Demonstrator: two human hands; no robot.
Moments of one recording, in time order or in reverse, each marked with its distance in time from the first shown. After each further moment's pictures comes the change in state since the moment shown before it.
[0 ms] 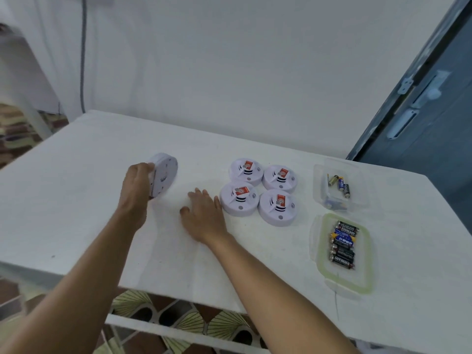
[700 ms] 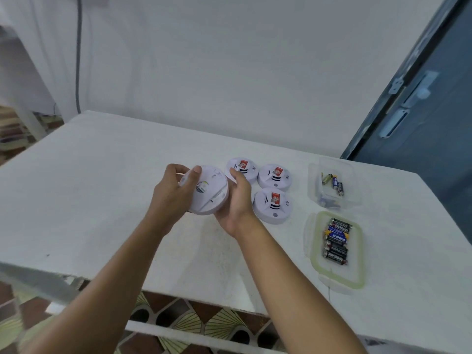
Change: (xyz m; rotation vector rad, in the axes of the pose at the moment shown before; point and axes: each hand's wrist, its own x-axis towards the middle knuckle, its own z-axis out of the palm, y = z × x) left_hand -0.052 0.003 0.052 0.348 -0.152 0.183; right_hand -0.020 0.007 -0.069 1.459 0.045 0.219
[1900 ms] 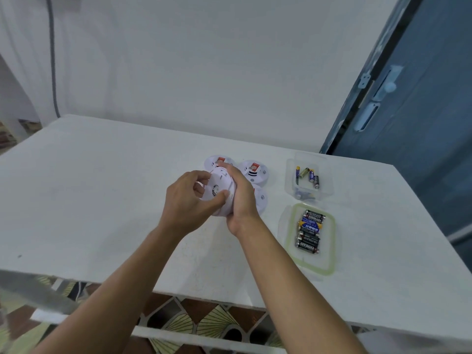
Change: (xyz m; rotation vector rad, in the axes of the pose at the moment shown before) left_hand -0.045 0.023 0.065 0.287 0.043 0.440; right_hand -0.030 -0.028 -0.053 -0.073 0.090 -0.101
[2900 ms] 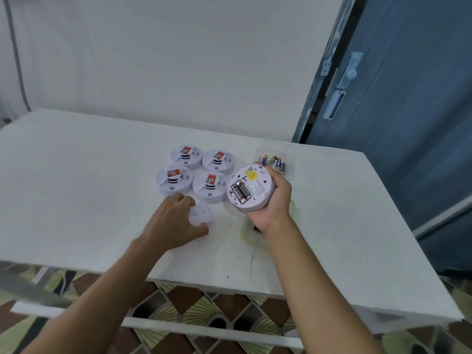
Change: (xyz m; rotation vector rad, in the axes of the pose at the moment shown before) left_hand -0.048 -0.002 0.064 0.501 -0.369 0.051; right_hand -0.042 -0.058 -0.133 0.318 0.068 -0.004
